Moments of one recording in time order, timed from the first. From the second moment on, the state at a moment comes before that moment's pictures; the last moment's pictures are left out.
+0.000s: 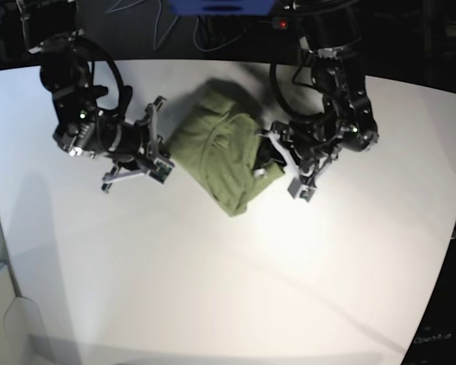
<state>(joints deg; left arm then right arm) 0.0 9.2 -18.2 85.0 -12.5 -39.2 60.8 -5.7 18.8 -12.3 103.9 7.6 40.7 -50.5</state>
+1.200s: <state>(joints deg) 10.8 0.2 -22.8 94.3 -19.9 -39.5 61.8 -16.1 11.6 -3.0 113.4 7.9 40.6 -45.7</state>
